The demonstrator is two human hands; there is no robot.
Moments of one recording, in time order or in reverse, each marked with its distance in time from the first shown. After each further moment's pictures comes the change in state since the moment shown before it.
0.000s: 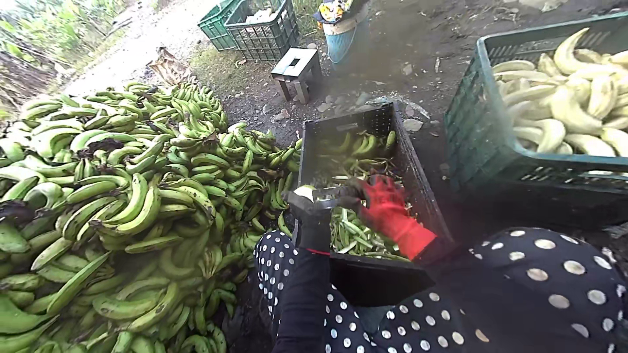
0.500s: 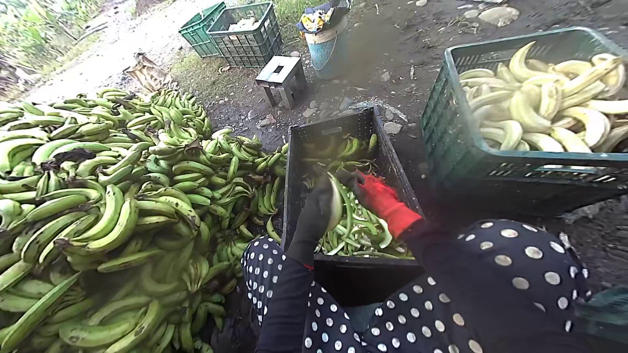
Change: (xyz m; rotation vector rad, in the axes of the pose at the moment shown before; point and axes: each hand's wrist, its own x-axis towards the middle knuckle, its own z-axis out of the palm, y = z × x) left_hand -0.018 0.022 -0.012 0.136 -0.714 0.466; right_hand 0.024 0.021 -0.014 0.132 -0.103 0.213
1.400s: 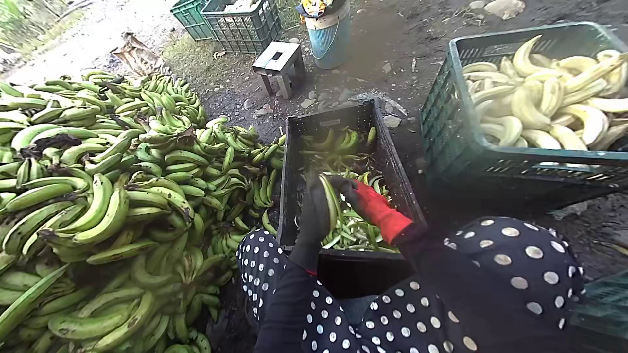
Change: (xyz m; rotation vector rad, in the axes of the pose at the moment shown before) left_hand -0.013 -0.004 0.015 -0.129 0.165 -0.101; right_hand -0.008 0.001 0.024 0.131 -0.124 -0.043
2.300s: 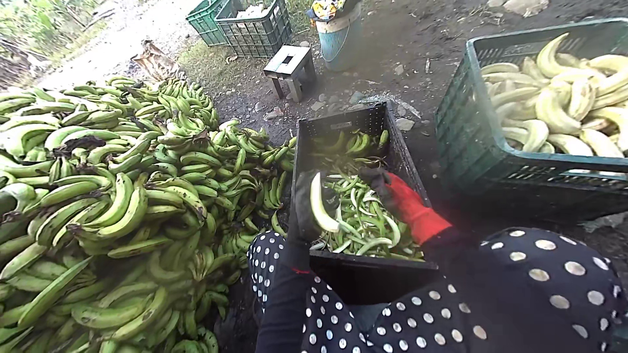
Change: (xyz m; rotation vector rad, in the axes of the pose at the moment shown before) left_hand 0.011 -0.003 -0.035 -0.589 -0.001 -0.068; right_hand 0.005 0.025 -0.023 0.075 0.196 -0.005
